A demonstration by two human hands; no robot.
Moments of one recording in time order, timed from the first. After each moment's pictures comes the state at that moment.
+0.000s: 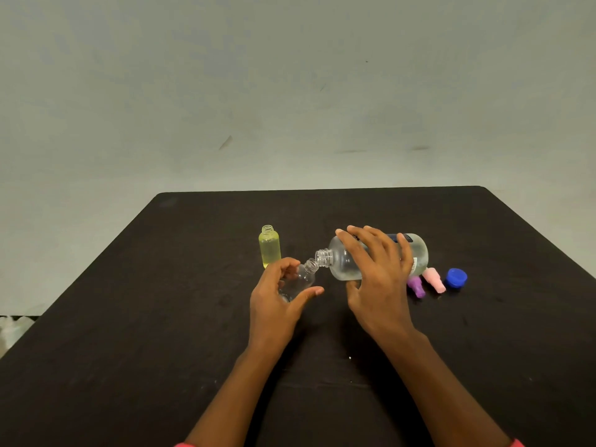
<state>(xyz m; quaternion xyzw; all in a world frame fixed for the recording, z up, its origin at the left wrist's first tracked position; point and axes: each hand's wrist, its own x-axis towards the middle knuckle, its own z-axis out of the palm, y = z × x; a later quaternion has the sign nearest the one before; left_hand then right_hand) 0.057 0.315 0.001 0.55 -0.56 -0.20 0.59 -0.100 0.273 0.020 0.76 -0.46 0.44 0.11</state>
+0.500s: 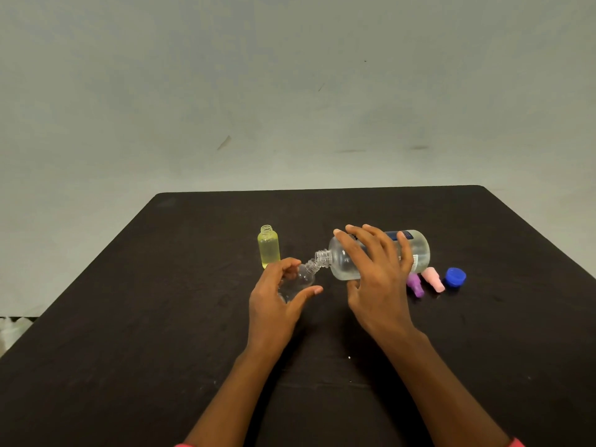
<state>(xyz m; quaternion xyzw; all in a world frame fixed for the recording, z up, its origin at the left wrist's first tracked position) 0.058 0.315 0.000 0.53 -0.57 -0.19 0.59 -0.100 0.274 0.023 0.77 -0.46 0.42 0.12</state>
